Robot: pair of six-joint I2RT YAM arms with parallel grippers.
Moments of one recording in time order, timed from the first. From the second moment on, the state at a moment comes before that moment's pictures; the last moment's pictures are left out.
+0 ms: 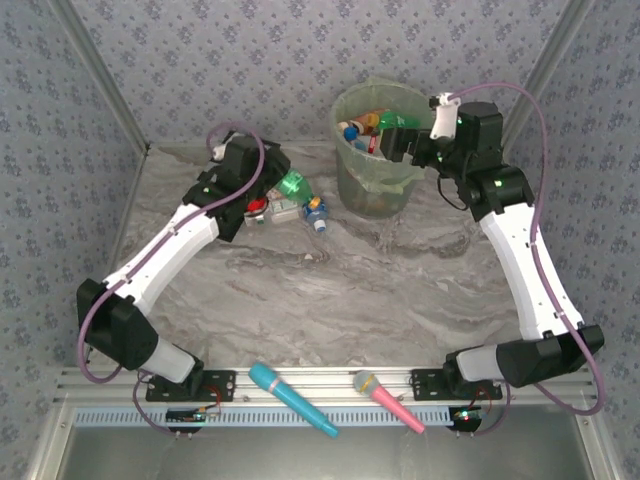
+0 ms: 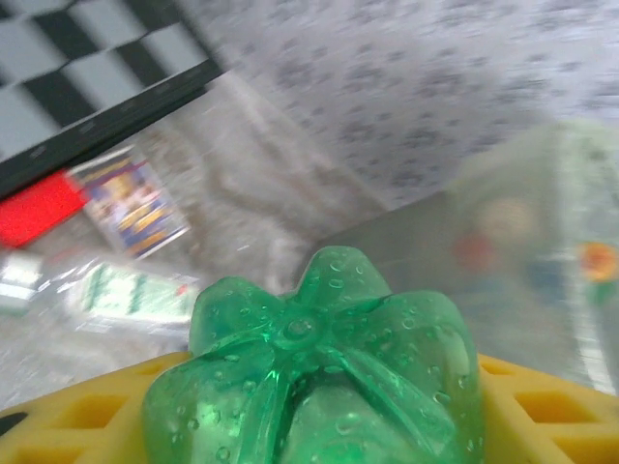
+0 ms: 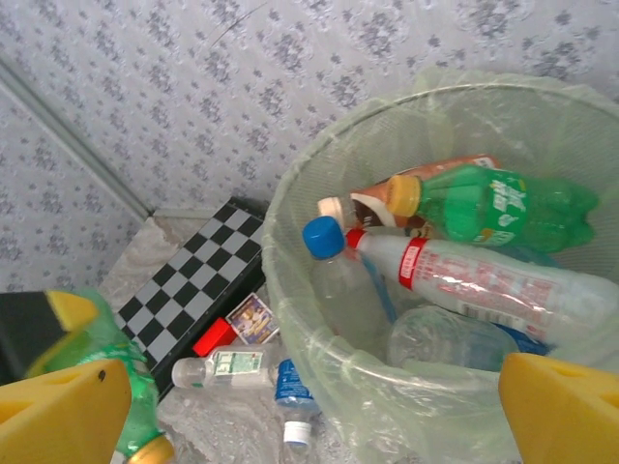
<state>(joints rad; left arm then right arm) -0.55 1.49 1.45 -0.46 -0.21 -1.01 0.24 1.35 1.62 -0.61 -0.22 0.27</state>
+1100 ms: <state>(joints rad) -0.70 2.32 2.78 -0.65 -0.09 -0.30 0.16 1.24 1.53 -0.58 -0.19 0.30</state>
